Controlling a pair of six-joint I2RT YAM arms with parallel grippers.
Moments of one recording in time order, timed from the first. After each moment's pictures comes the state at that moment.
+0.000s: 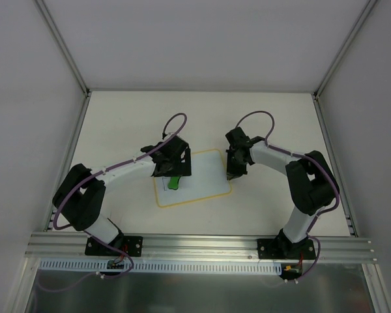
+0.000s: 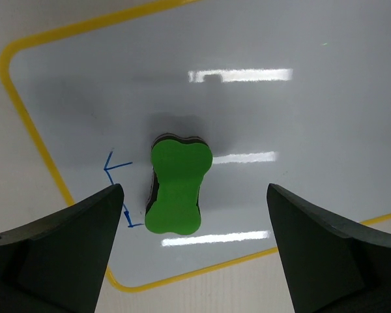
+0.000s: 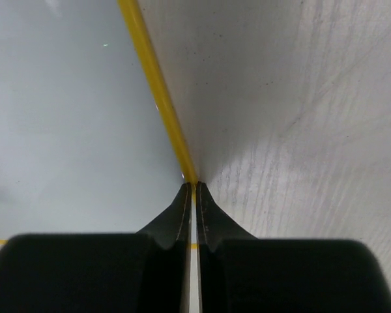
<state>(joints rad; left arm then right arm) -0.71 1.54 0.98 -0.50 -0.23 -0.67 0.54 1.76 1.07 -0.60 -0.04 0.56</state>
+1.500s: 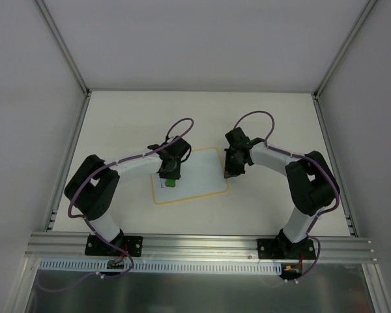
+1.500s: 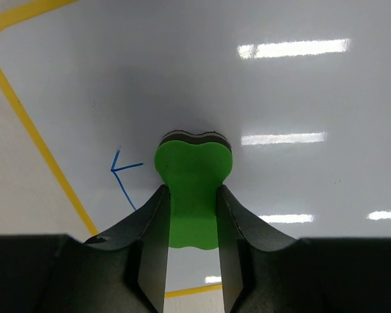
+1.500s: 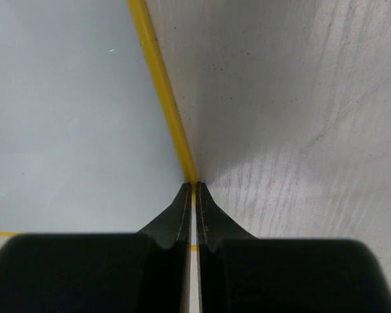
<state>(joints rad) -0.69 1.68 1.01 -0.55 -0.26 -0.57 0.55 1.75 1.05 -0.52 -0.07 0.58</state>
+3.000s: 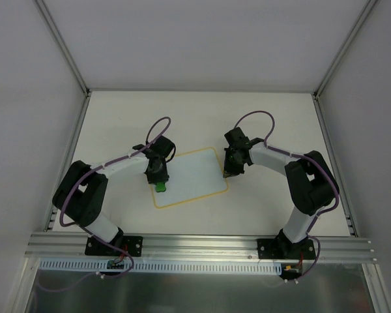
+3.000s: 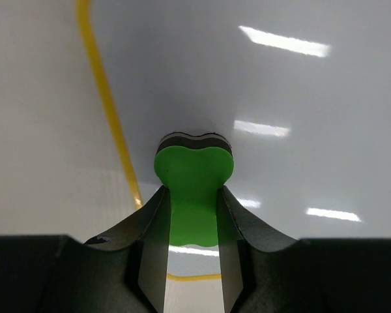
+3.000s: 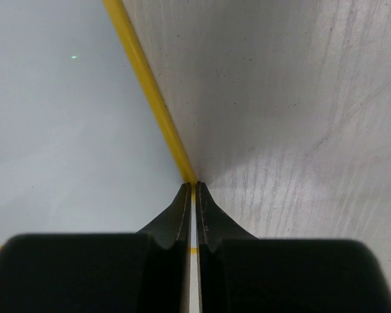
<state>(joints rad) -0.60 1.57 0.90 -0.64 -0.20 -0.72 0.55 1.76 1.05 -0.51 -0.05 0.61</state>
